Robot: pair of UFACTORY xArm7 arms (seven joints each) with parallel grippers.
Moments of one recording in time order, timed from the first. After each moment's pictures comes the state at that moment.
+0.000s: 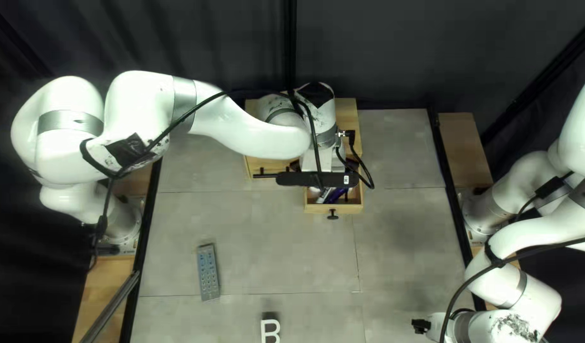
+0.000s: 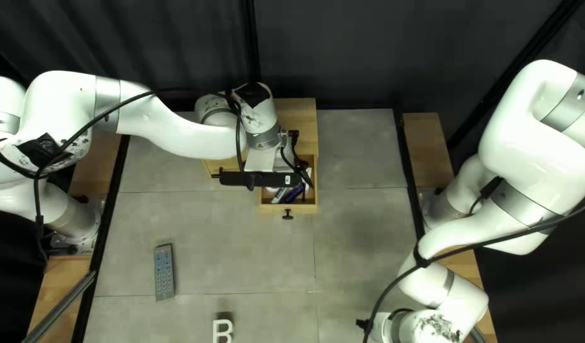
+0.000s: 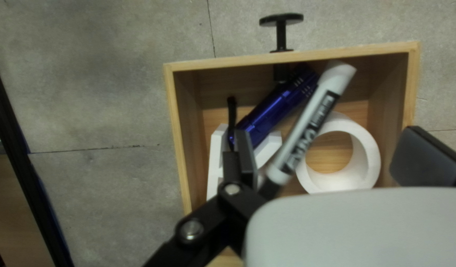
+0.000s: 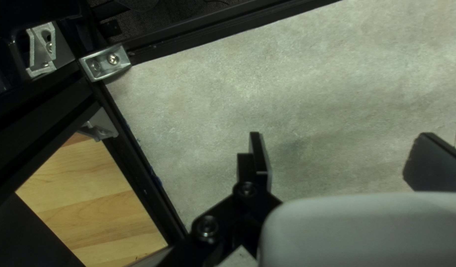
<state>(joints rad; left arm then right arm) -0.15 0.31 0.28 1.41 -0.28 0.98 1.98 0.38 -0.04 0.54 0.72 -0.04 0.79 -0.33</state>
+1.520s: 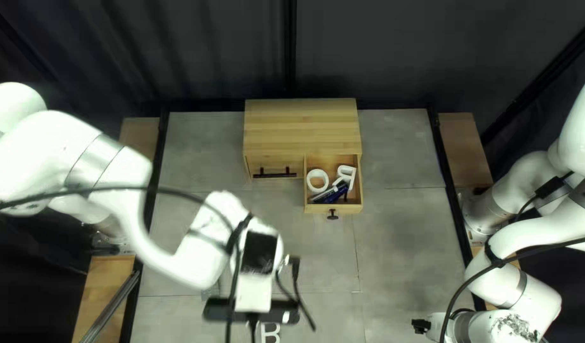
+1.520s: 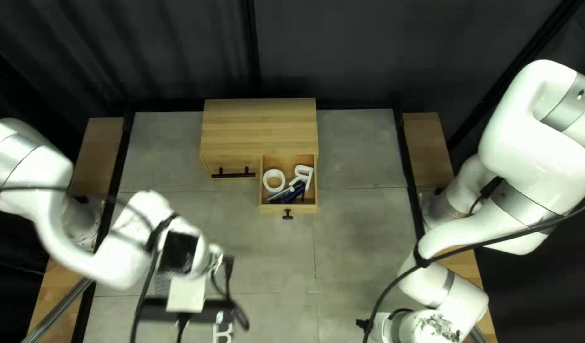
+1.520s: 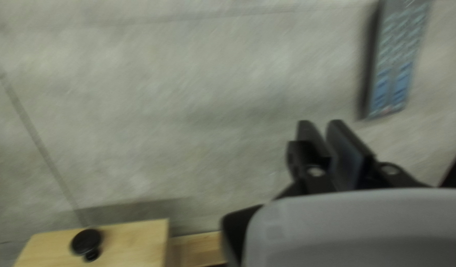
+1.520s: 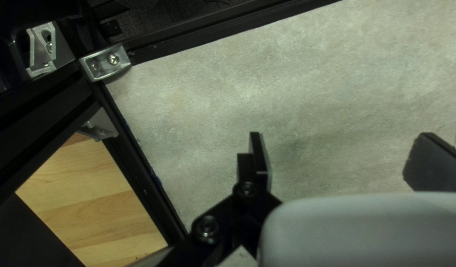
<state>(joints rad) -0.60 0.04 0.03 1.10 0.06 1.25 0.95 0.38 -0.04 0.54 0.72 -0.04 0.79 -0.33</state>
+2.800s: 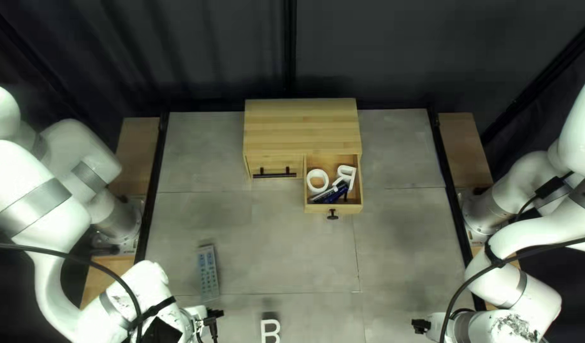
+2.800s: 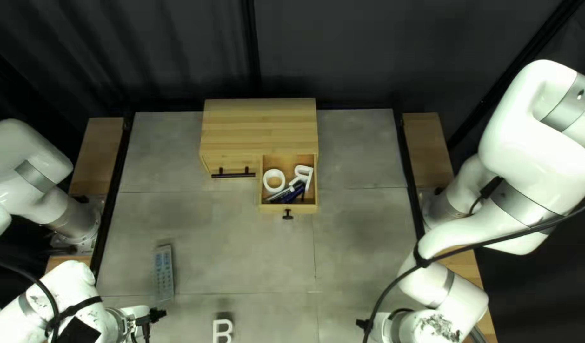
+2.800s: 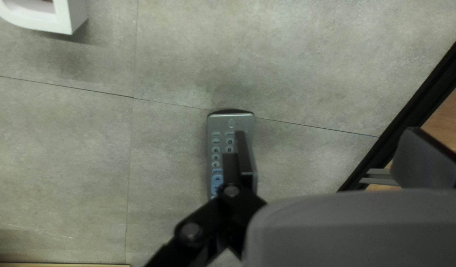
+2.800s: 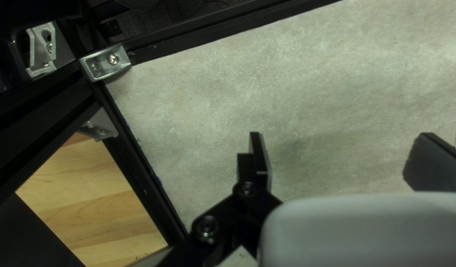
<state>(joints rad) -0.73 -0.03 -0.10 0.87 -0.01 1.10 0.50 0.38 -0.04 0.54 0.72 -0.04 0.79 -0.33</state>
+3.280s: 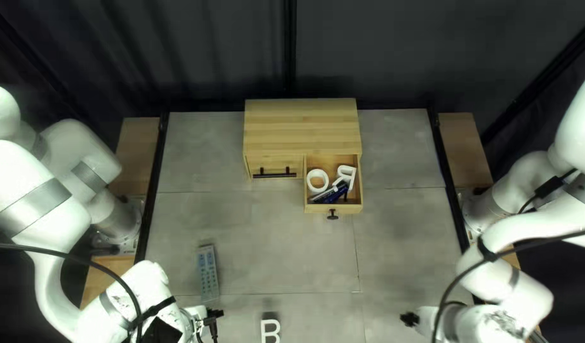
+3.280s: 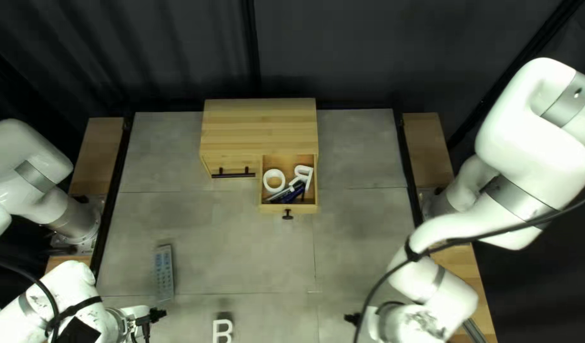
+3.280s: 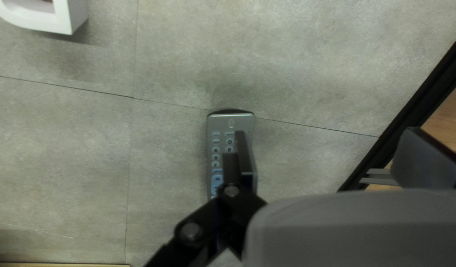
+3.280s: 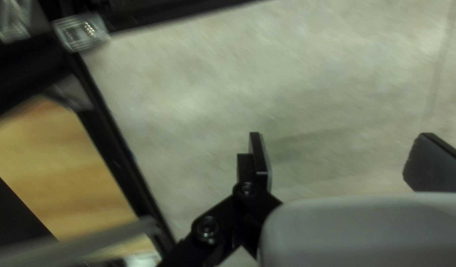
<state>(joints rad) -0.73 -0.03 -0.10 0.87 -0.01 1.10 0.50 0.29 -0.02 0.44 0.88 -0.16 1.04 -0.63</state>
